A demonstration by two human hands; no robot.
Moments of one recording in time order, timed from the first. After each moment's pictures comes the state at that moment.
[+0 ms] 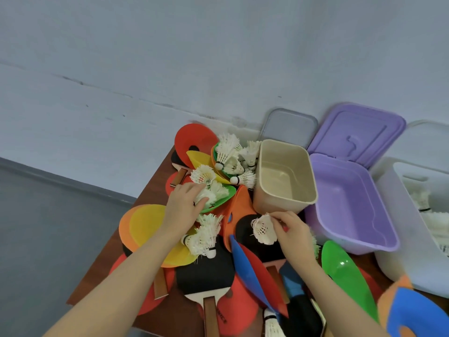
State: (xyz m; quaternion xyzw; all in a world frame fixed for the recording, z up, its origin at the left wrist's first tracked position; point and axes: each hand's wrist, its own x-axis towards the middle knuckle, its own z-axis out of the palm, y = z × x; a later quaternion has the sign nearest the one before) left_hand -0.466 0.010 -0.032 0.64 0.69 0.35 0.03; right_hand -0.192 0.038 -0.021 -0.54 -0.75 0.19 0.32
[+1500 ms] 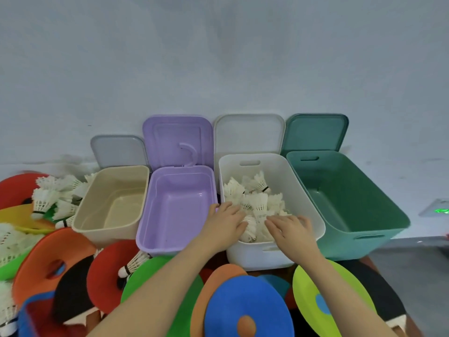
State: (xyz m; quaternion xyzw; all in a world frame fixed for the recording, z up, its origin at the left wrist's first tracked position) left_hand 0.047 0.127 0.019 0.85 0.51 0.13 0.05; right_hand 0.241 0.090 0.025 -0.66 -0.73 0.01 0.14
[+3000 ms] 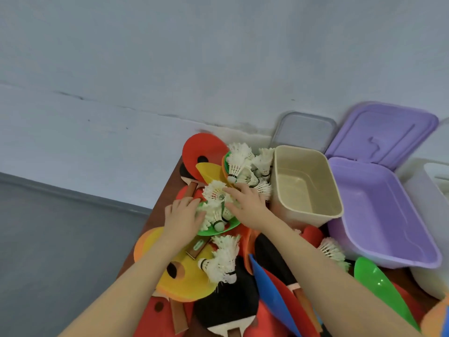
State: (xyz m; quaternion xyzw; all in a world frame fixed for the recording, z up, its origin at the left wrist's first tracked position) left_hand -0.510 0.037 -0.038 0.61 0.77 0.14 0.10; right_hand -0.336 0.116 -0.002 -0.47 -0.86 0.20 0.06
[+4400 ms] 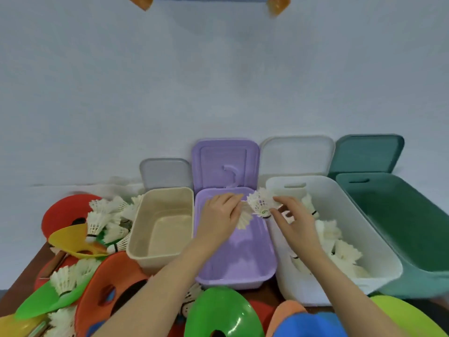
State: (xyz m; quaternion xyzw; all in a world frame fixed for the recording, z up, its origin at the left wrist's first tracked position) left_hand -0.094 0.178 0.063 0.77 0.48 0.41 -0.01; right_hand 0.102 0.155 0.064 -0.53 -0.69 0.12 0.48
